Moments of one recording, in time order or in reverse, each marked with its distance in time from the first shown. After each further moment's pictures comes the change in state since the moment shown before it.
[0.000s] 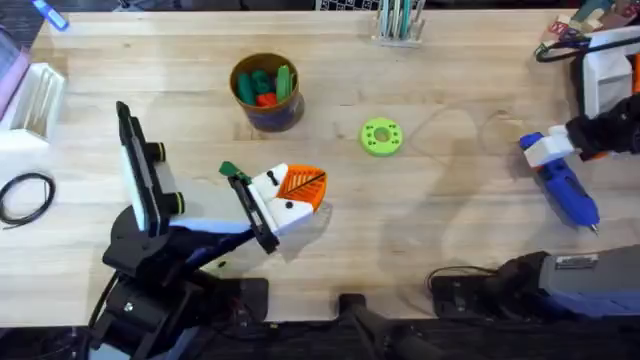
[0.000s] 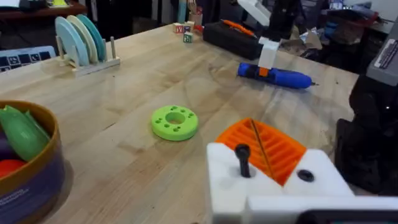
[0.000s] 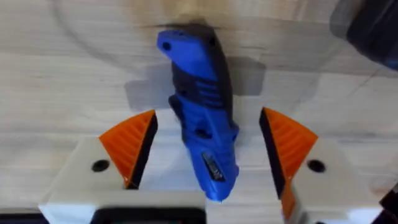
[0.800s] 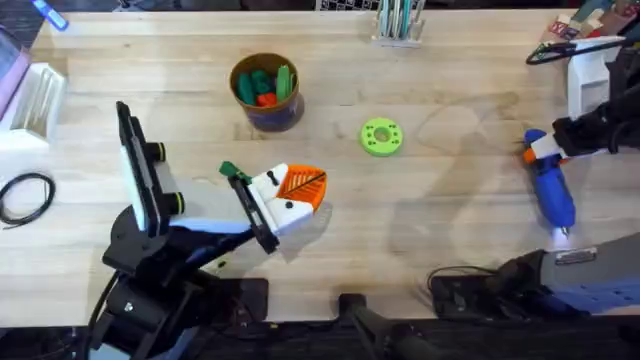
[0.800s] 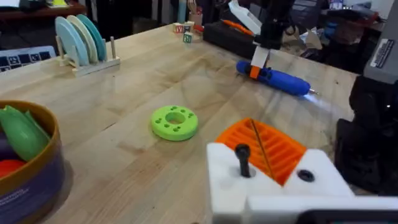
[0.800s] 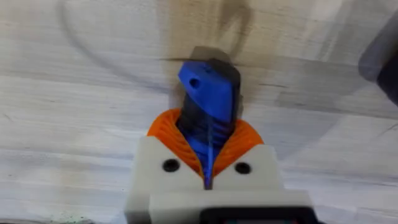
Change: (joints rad) left arm 0.000 0.000 0.000 0.000 0.000 0.000; right arm -0.002 0.104 -0.001 0.071 -0.089 -0.037
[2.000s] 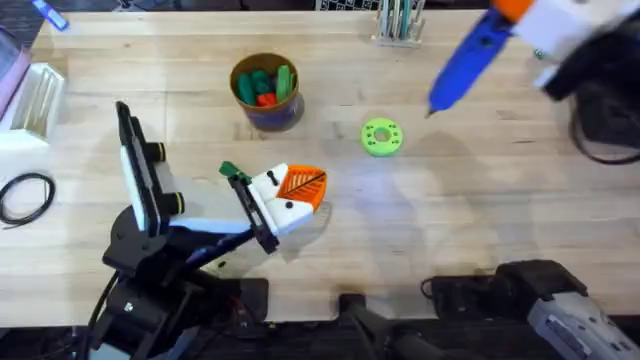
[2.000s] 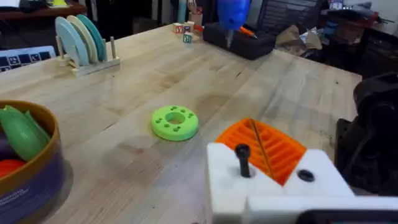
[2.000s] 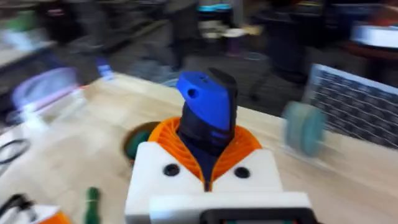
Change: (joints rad) left arm 0.000 0.000 0.000 0.000 0.000 0.000; right arm 0.611 -1.059 -0.414 0.853 -0.502 0.798
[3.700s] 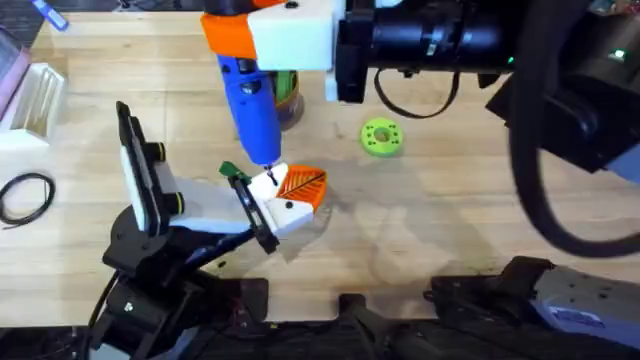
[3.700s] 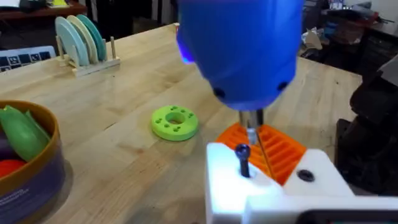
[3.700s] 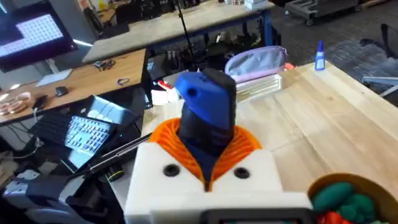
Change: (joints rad) left arm 0.000 0.000 0.000 0.000 0.000 0.000; right arm 0.716 0.568 0.327 0.256 -0.163 0.107
